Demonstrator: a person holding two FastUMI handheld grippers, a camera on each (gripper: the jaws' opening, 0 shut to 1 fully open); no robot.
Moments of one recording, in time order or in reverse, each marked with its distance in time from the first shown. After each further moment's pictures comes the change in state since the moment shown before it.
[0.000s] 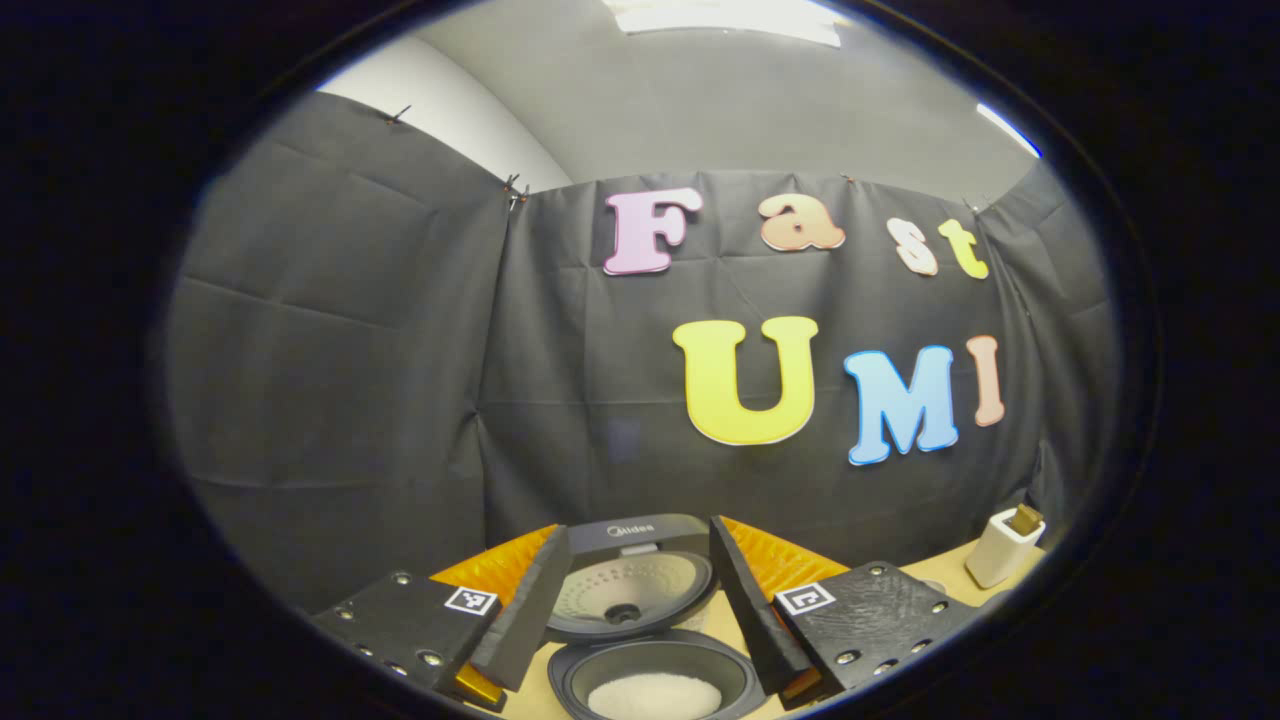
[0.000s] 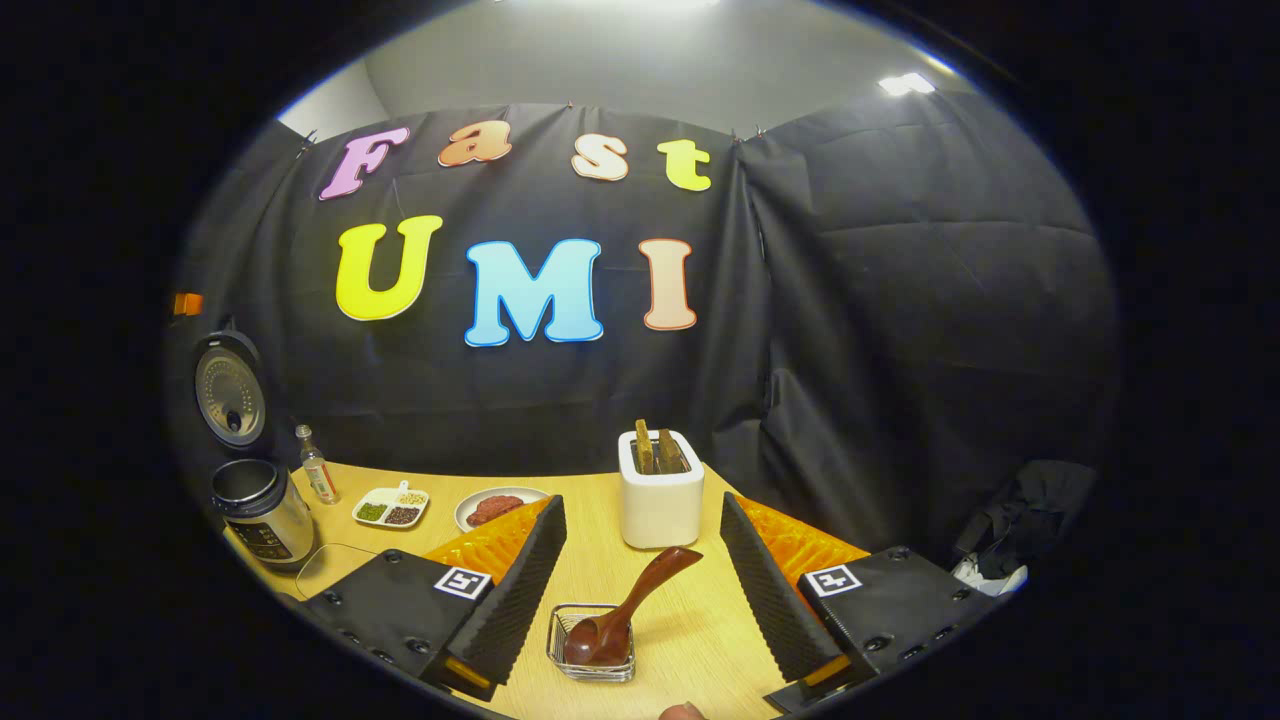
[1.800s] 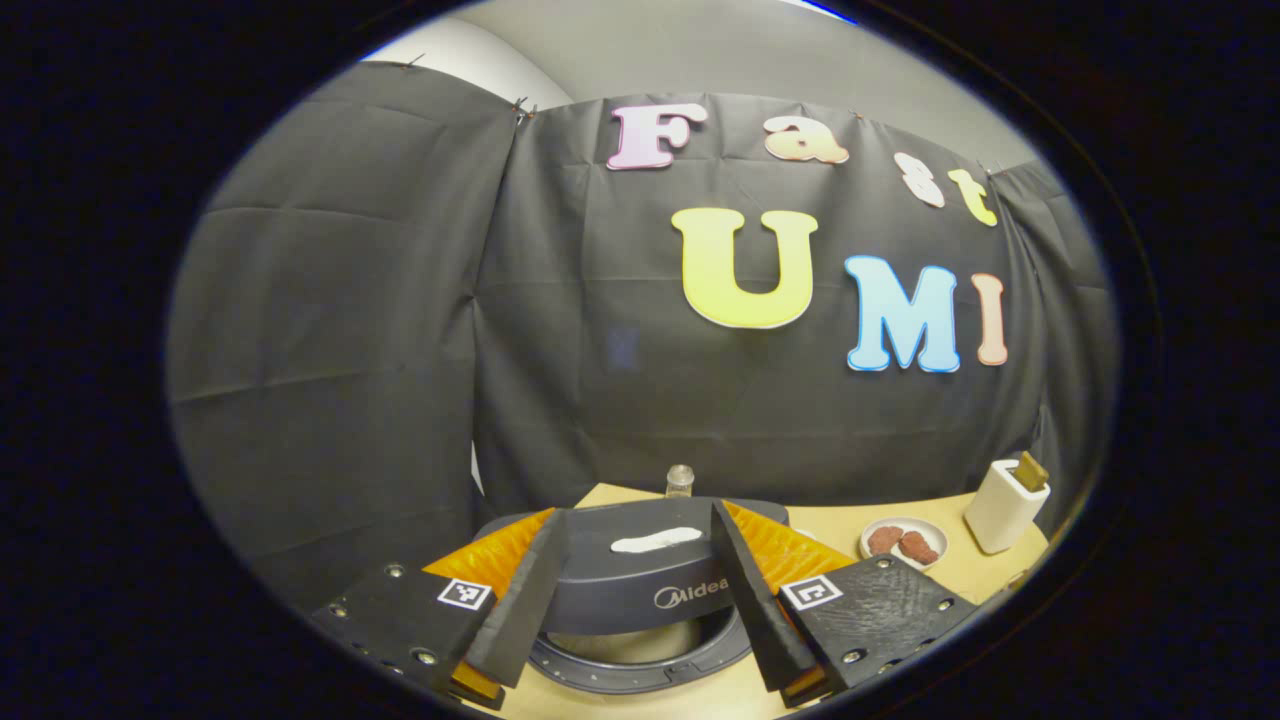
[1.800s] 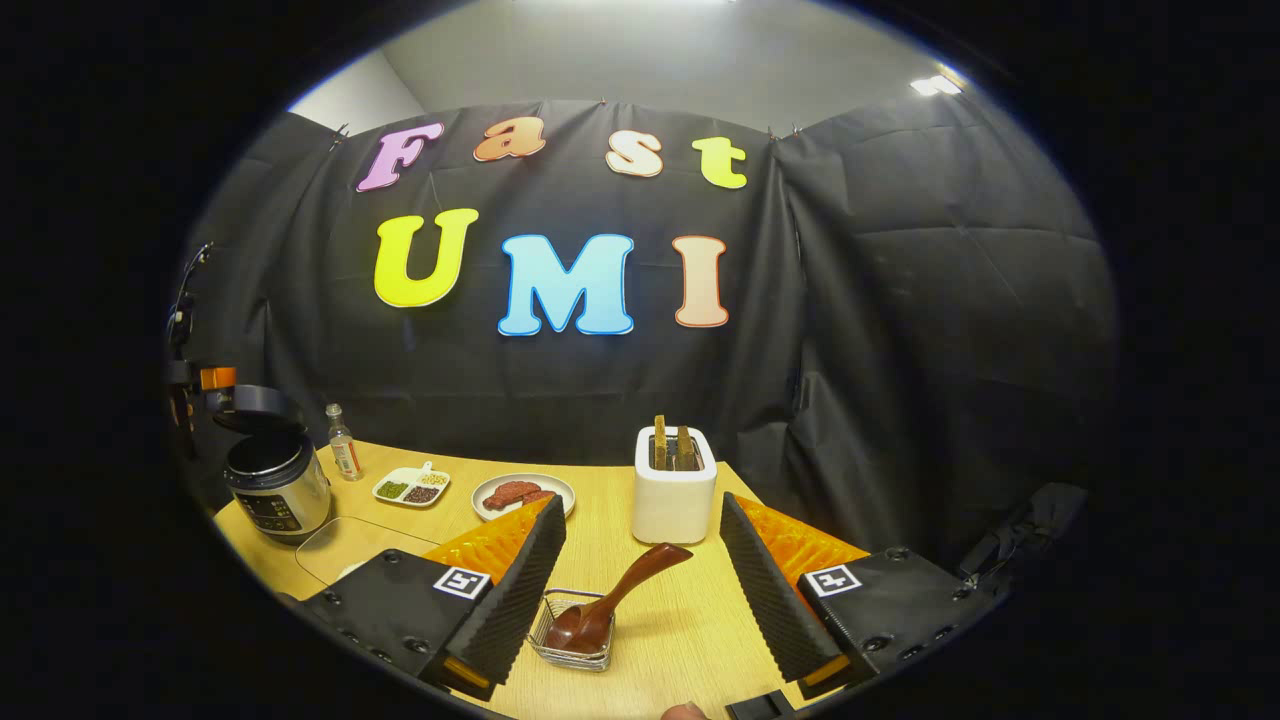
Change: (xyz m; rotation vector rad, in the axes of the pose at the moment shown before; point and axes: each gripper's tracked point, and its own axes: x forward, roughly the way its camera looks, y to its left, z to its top) left arm -0.054 -0.042 -0.169 -0.028 0.259 0.013; right arm -0.006 -0.021 0.009 -0.059 0.015 0.145
